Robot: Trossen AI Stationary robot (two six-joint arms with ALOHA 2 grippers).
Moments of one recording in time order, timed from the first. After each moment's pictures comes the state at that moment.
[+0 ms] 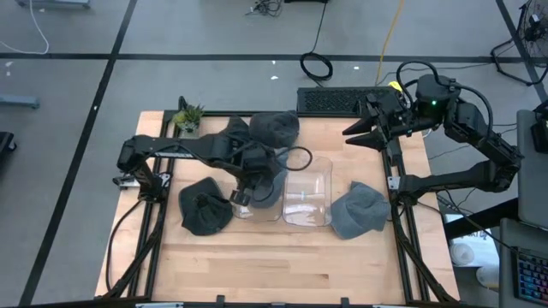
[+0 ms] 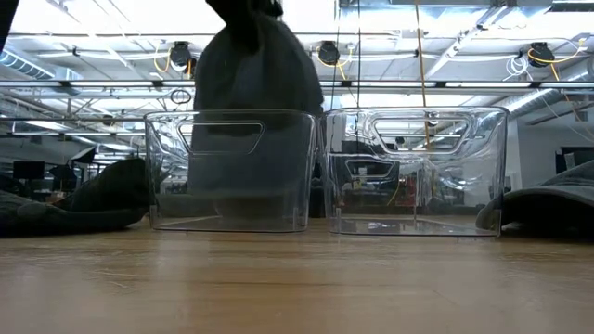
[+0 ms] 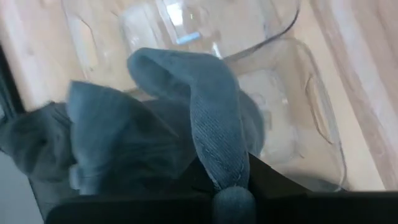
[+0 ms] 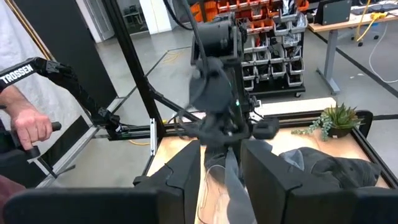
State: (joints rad) left arm -0.04 1.77 1.83 -1.25 -0.05 0.35; right arm -0.31 1.04 1.56 -0.72 -0.52 0.12
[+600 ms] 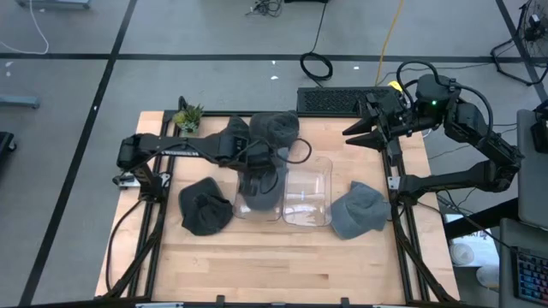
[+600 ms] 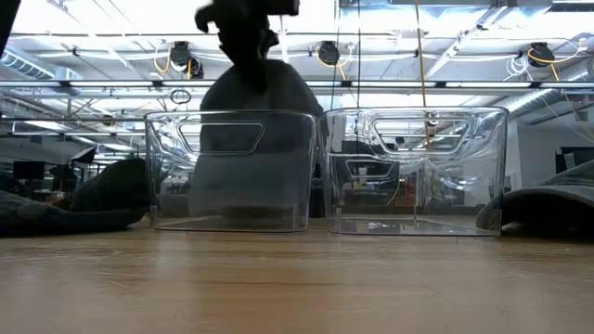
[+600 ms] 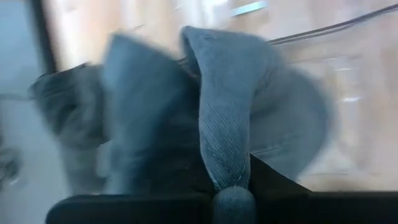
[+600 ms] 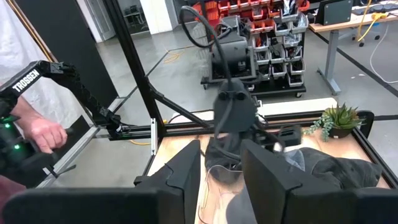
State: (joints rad) left arm 0.03 1.76 1.67 -1.09 -0.22 0.30; right arm -0.31 1.04 1.56 -0.72 -0.52 0.12
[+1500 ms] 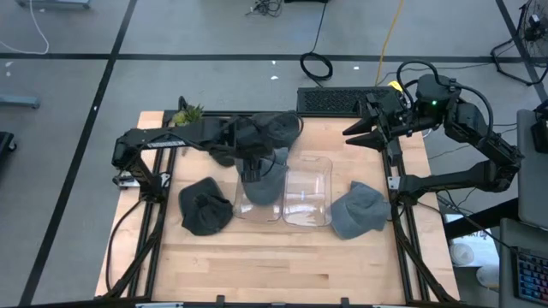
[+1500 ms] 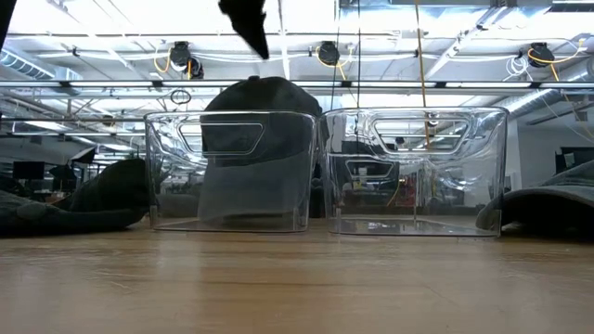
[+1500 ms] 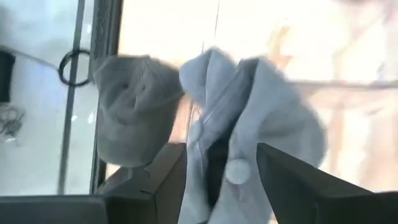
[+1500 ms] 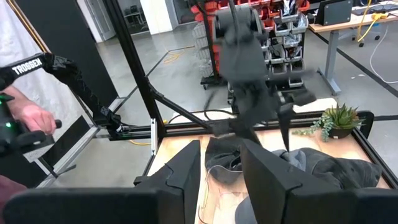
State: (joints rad) left arm 0.06 1.72 1.82 -1.17 -0.25 0.11; right arm -0.31 1.04 1.56 -0.72 -0.52 0.12
